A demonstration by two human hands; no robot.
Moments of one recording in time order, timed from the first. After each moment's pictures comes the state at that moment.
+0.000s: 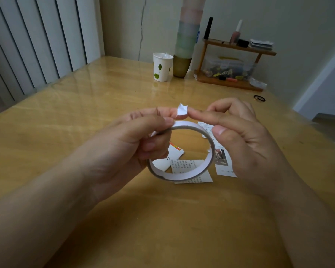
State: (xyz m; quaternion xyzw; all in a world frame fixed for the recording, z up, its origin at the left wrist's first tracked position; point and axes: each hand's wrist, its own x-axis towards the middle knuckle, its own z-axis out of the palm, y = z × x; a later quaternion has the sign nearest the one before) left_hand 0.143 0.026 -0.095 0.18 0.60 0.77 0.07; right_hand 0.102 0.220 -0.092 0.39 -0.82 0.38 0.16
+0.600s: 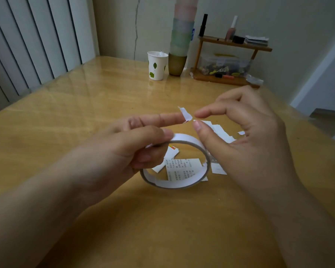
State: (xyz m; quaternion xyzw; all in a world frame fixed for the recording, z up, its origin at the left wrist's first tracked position) left_hand 0.146 0.027 -0.097 0.15 0.62 0.76 0.09; right_hand 0.111 0.214 -0.087 0.32 -0.82 0.32 0.35
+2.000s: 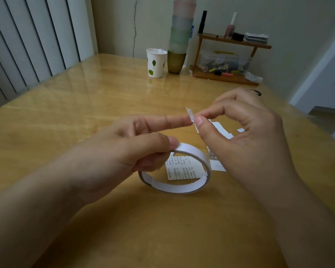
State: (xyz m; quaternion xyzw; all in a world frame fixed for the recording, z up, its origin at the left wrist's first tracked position) left_hand 0.148 0.029 -0.095 0.22 0.63 0.74 0.12; right_hand 0.112 0.213 -0.089 0.31 -0.82 0.35 0.33
